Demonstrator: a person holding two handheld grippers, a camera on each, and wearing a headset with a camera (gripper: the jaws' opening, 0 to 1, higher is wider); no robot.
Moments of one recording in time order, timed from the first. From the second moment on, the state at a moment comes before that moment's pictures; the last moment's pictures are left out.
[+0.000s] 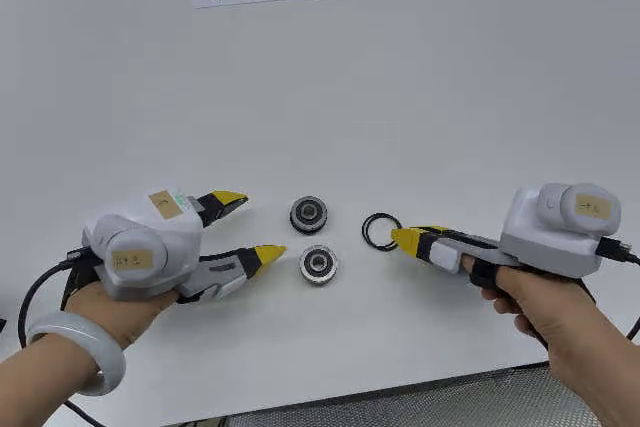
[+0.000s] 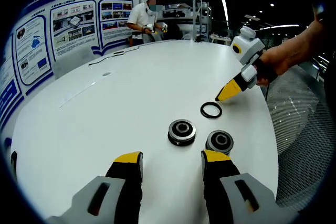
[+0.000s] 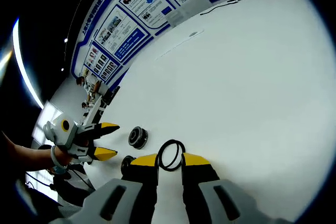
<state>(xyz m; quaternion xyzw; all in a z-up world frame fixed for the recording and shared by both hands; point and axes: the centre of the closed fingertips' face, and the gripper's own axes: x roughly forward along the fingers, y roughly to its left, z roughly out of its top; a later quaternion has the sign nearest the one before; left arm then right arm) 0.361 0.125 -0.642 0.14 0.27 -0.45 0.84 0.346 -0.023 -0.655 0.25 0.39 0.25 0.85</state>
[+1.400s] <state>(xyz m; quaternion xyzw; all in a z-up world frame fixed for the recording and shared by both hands) 0.372 0.073 -0.649 0.17 0.27 -0.49 0.81 0.372 0.045 -0.646 0.26 0.39 0.32 0.82</state>
